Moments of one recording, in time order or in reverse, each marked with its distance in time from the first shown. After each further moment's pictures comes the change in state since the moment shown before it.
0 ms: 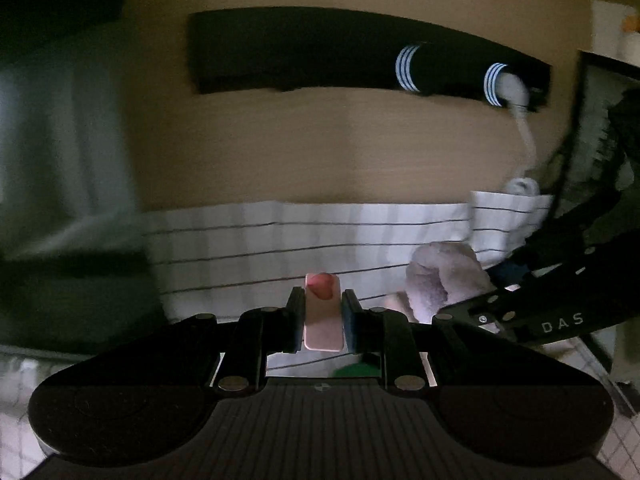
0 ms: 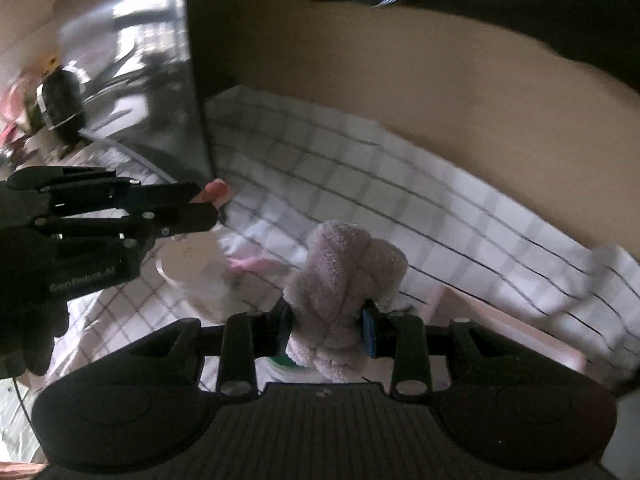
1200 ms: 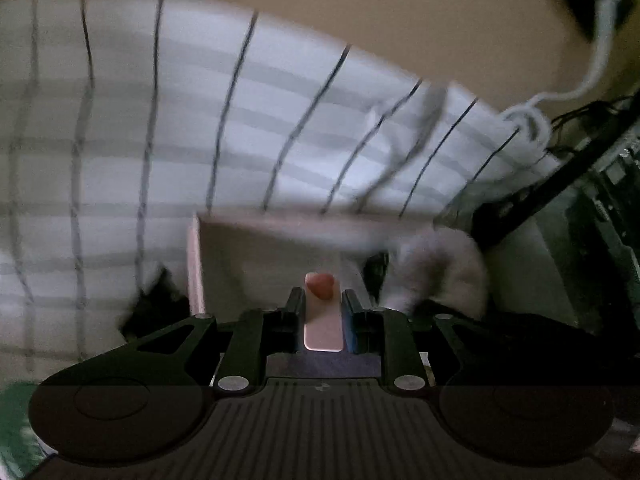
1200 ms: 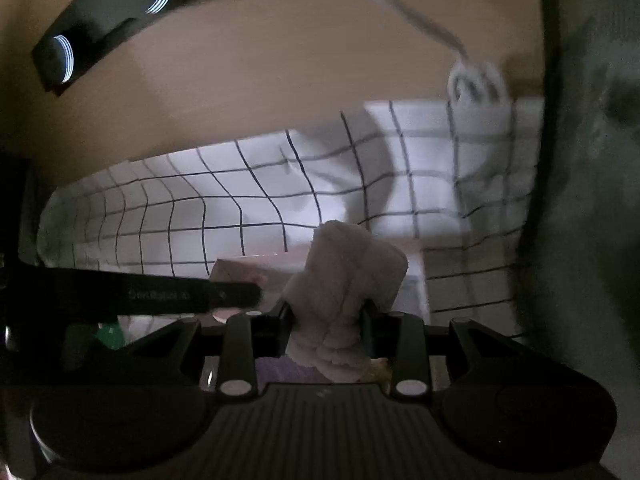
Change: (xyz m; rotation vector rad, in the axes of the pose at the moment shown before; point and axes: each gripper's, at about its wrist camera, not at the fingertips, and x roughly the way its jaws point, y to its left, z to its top) left arm 0.213 -0.082 -0.019 -0.350 0.446 -0.291; right arm 0.009 -0.153 -0.120 0.496 -0.192 -0.187
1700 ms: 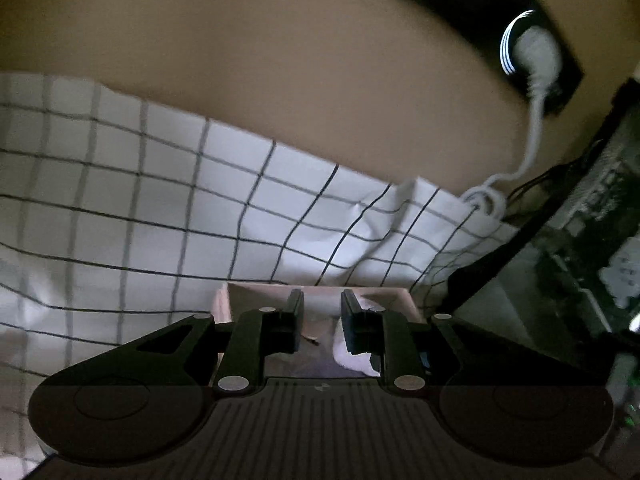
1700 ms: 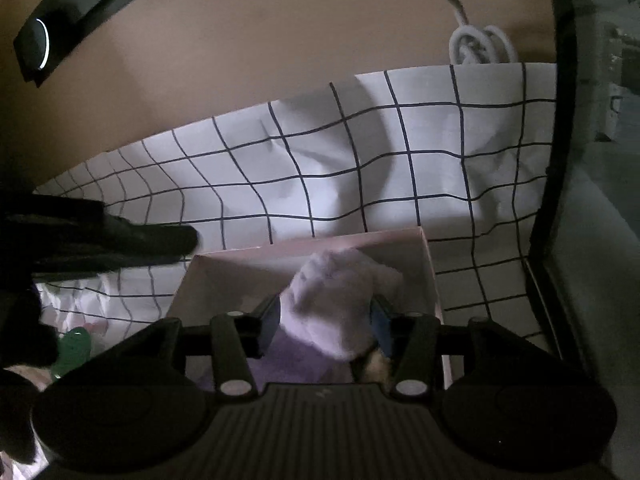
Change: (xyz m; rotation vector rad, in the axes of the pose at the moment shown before) left arm -0.085 -0.002 -0.017 0.039 -0.309 -0.013; right arm 0.023 -0.001 -0.013 0.000 -0.029 -0.026
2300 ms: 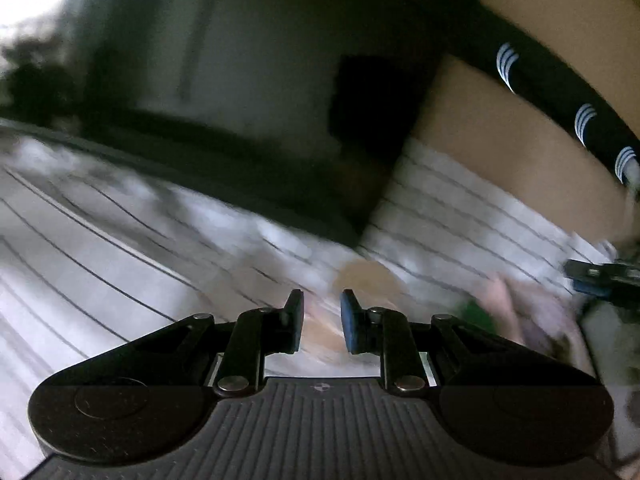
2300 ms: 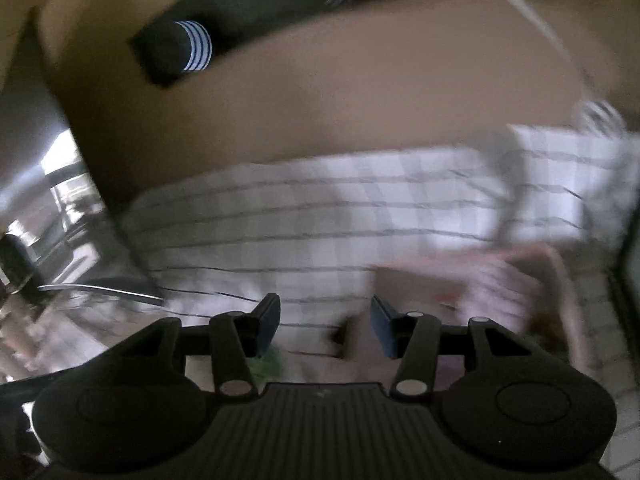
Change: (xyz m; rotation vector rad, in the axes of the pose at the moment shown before) left arm -0.267 0.176 -0.072 -0.152 -0.197 0.445; right arm -0.052 0.125 0.020 -0.041 0.008 0.188
